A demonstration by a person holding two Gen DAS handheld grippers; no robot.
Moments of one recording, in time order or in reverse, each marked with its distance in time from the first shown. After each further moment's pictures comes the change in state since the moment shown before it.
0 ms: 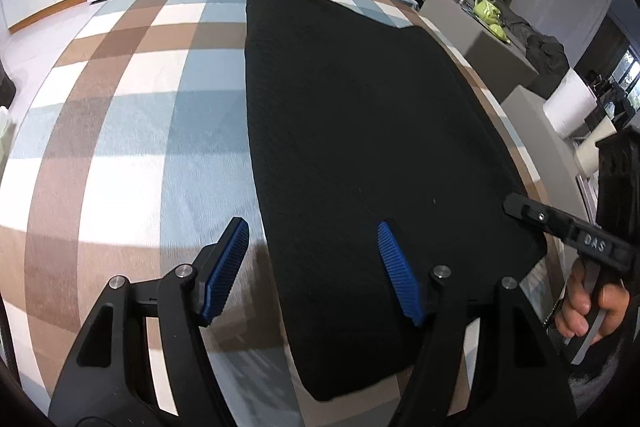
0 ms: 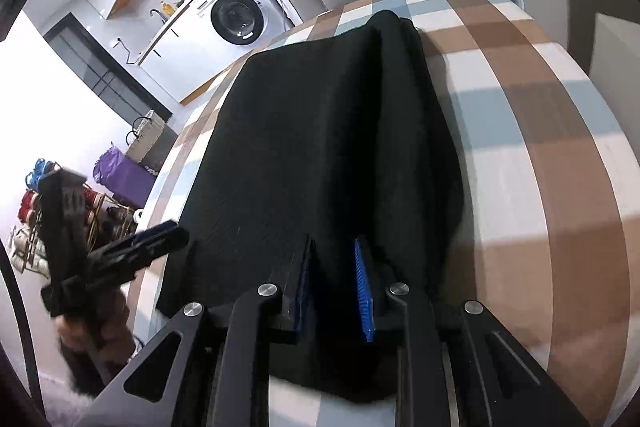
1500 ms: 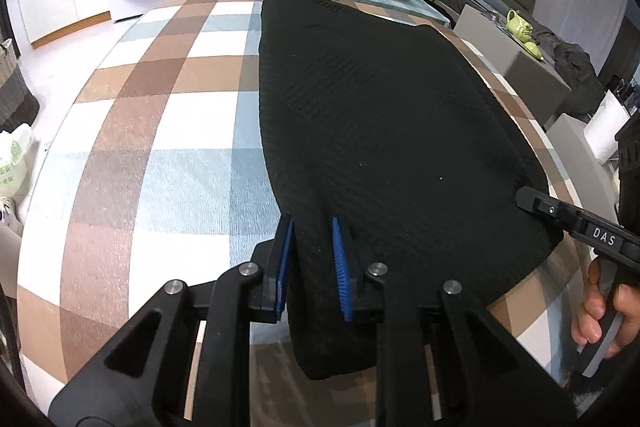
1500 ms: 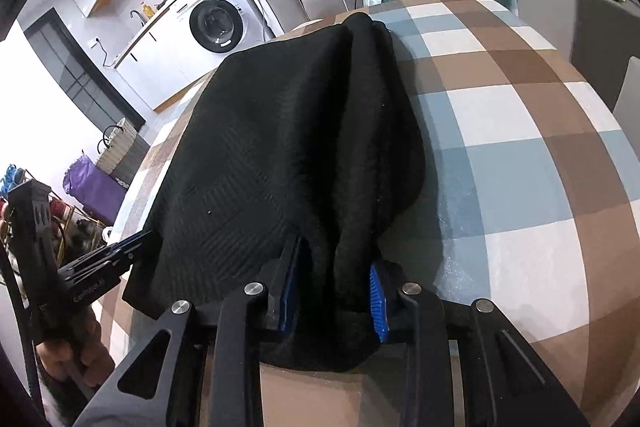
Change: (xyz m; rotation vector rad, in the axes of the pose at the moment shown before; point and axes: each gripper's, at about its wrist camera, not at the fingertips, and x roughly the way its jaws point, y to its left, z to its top) left arm 0.024 0.046 0.049 0.000 -0.072 0.117; right arm 0.059 0.022 0.046 -0.005 -0.037 -0.115
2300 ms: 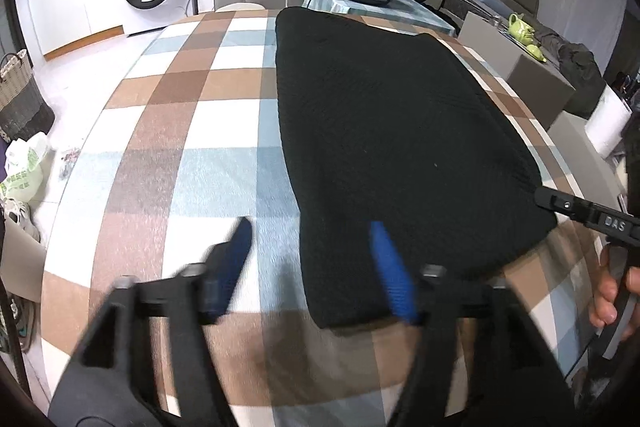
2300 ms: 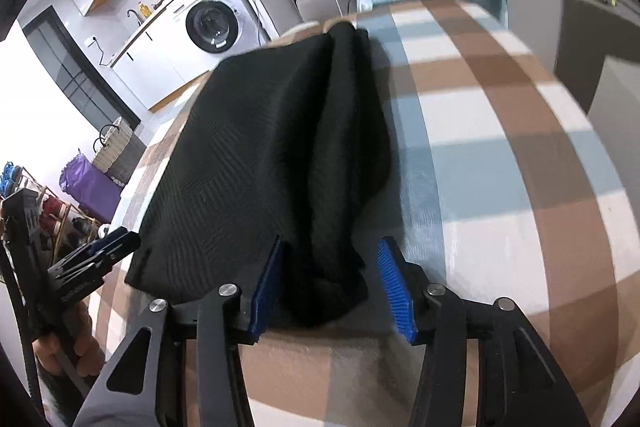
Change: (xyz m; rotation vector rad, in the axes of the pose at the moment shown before) left arm -0.027 0.001 -0.018 0.026 -0.058 0.044; right arm -0.027 -0.012 -0.011 0.002 0.008 -0.022
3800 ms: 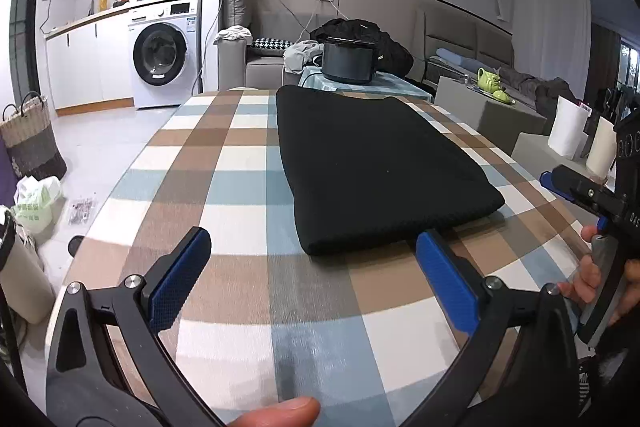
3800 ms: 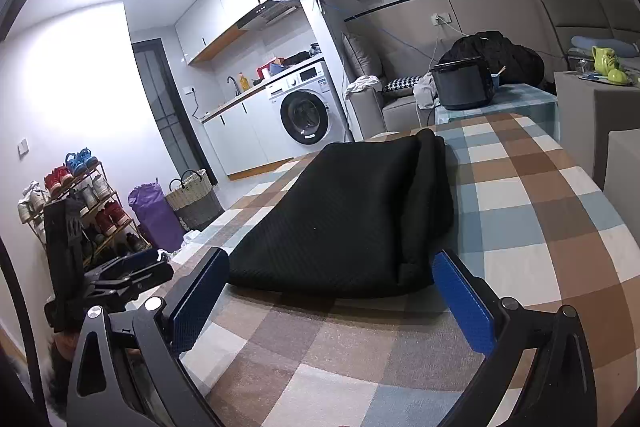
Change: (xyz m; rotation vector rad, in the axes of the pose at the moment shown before) left arm -0.099 -0.012 -0.098 0.041 -0.349 -0.002; right arm -0.074 0.021 -0.076 -0.215 -0.462 0.250
